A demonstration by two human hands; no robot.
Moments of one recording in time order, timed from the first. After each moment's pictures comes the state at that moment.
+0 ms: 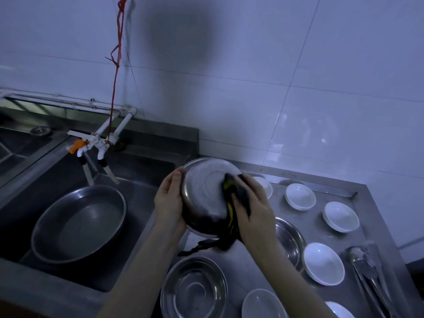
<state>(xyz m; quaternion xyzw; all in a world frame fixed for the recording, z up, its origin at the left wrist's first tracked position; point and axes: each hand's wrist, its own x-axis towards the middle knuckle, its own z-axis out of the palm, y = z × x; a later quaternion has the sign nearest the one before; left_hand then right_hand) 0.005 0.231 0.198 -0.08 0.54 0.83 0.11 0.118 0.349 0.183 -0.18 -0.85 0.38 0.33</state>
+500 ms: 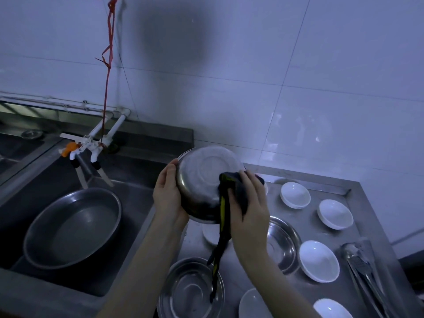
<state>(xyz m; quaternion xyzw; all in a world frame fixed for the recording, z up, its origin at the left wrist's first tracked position) 0.000 0.246 0.212 -0.11 0.49 0.86 0.12 0.117 0.332 0.194 -0.22 -0.78 0.41 0.43</state>
